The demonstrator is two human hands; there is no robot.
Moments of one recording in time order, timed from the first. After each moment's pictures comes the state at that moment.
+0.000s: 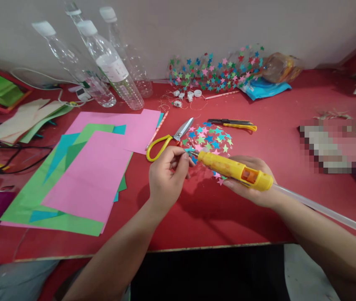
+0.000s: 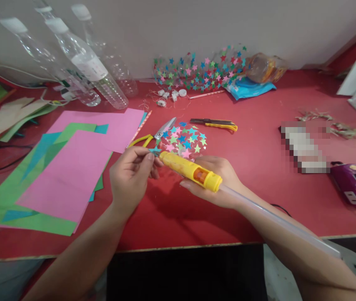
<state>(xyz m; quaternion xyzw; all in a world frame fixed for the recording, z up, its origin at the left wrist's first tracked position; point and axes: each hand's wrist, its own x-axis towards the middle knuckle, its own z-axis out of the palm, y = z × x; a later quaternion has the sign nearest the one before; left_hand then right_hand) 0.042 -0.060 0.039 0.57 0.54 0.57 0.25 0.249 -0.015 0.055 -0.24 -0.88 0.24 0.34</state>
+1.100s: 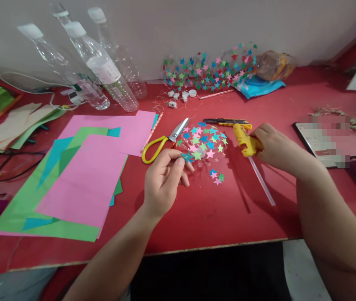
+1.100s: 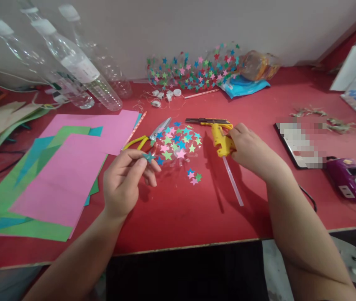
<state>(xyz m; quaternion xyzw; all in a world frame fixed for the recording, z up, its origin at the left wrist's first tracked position) 0.043 -0.068 0.046 0.55 0.49 0.57 0.35 0.329 0.057 0.030 -0.44 -0.89 0.05 0.13</state>
